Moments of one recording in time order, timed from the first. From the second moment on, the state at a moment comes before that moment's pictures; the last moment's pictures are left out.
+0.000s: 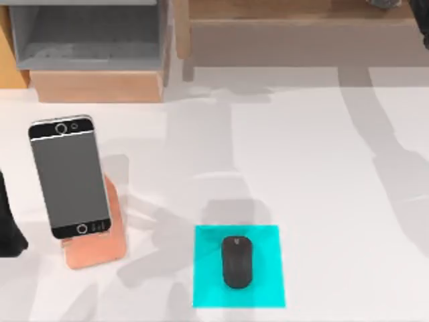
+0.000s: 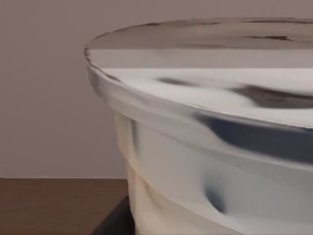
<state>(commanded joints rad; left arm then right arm) 0.00 0.00 0.00 0.00 0.00 0.00 0.17 2.00 1.35 0.66 0.20 0.01</state>
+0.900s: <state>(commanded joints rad) 0.00 0.00 0.00 0.00 0.00 0.00 0.17 2.00 1.35 0.66 0.20 0.01</state>
